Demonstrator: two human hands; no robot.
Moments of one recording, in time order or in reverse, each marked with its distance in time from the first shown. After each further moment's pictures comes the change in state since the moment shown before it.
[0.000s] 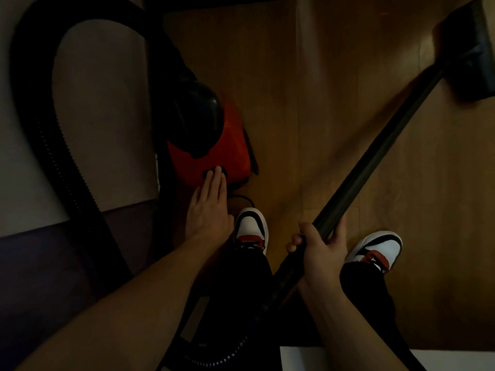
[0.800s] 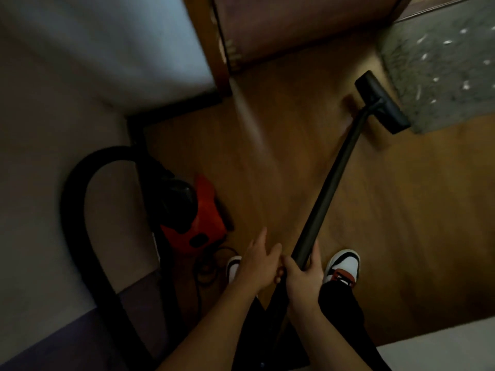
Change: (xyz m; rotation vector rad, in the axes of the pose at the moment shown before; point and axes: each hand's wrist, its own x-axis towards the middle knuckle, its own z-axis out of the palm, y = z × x) left_hand -0.039 0.144 -0.187 -0.878 -0.435 -0.072; right_hand -0.036 -0.097 -0.015 -0.084 0.100 0.006
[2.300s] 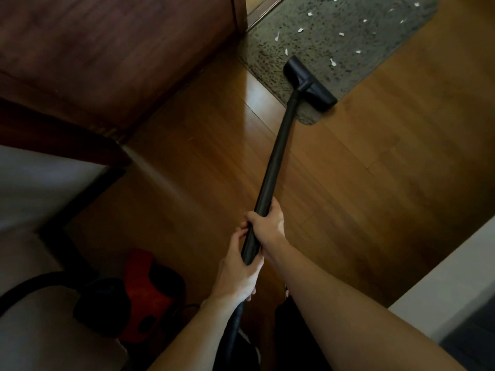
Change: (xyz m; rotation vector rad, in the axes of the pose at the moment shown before) left_hand 0.042 0.195 0.095 0.142 -0.085 0.093; right_hand 0.187 -0.177 -0.092 0.227 -0.054 0.126
